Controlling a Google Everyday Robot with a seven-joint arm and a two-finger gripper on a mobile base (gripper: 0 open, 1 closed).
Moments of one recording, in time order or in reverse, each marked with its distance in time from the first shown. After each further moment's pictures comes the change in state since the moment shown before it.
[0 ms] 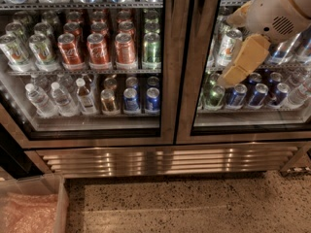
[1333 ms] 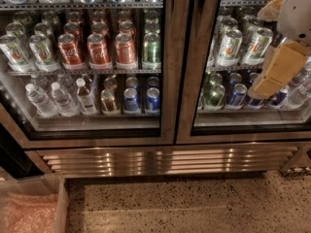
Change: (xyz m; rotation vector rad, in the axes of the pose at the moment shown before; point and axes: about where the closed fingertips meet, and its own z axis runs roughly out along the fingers) arm 0.036 0.019 -0.053 0.145 0.190 -0.047
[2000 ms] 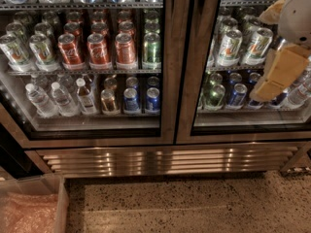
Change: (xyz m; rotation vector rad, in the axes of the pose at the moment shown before) arm 0.003 0.004 0.003 -0.011 0.027 -0.008
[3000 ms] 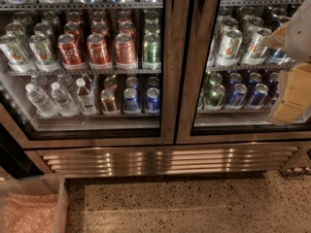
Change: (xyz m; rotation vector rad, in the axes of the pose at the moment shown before) arm 0.035 0.035 0.002 -0.146 0.139 -0.003
